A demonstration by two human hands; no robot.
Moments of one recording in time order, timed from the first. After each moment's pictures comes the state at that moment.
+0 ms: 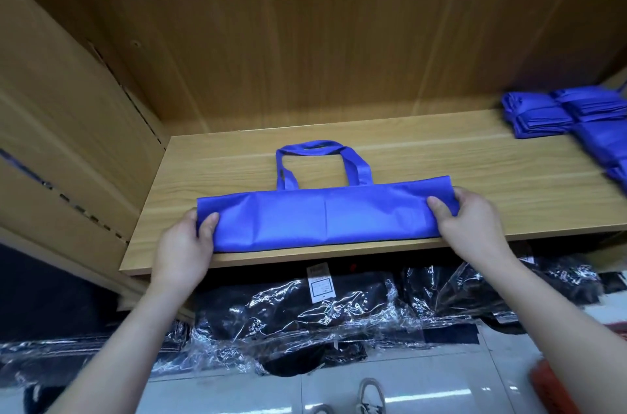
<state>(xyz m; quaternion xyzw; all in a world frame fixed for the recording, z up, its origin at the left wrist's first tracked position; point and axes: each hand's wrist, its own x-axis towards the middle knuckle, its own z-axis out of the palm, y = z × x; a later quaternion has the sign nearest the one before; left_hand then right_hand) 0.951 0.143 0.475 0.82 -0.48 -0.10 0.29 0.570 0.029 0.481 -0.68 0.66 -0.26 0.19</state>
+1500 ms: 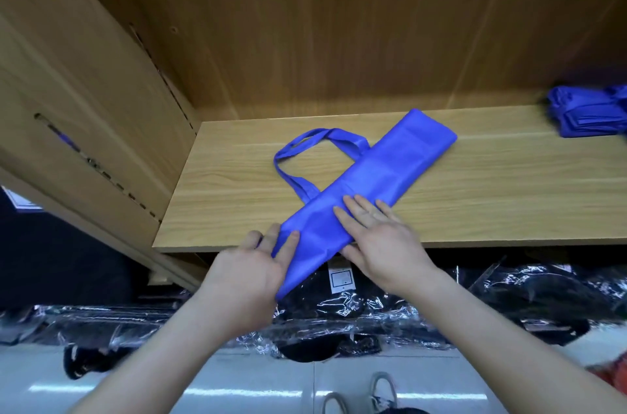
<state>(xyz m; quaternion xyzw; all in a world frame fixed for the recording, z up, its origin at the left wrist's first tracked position) 0.885 0.187 0.510 0.66 -0.73 -0.01 -0.17 0.685 0.073 0.461 -0.92 0.38 -0.03 0.05</state>
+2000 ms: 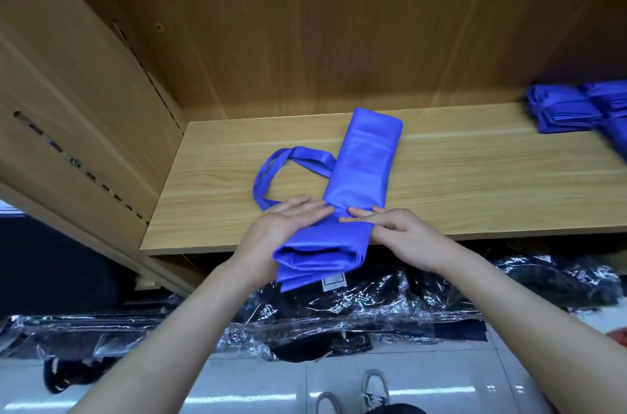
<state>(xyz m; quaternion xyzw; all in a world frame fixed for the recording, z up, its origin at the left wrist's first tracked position) 0.870 0.143 0.514 0.58 -0.76 -0.24 0.15 0.653 0.057 0.482 -0.77 0.35 -0.12 0.52</state>
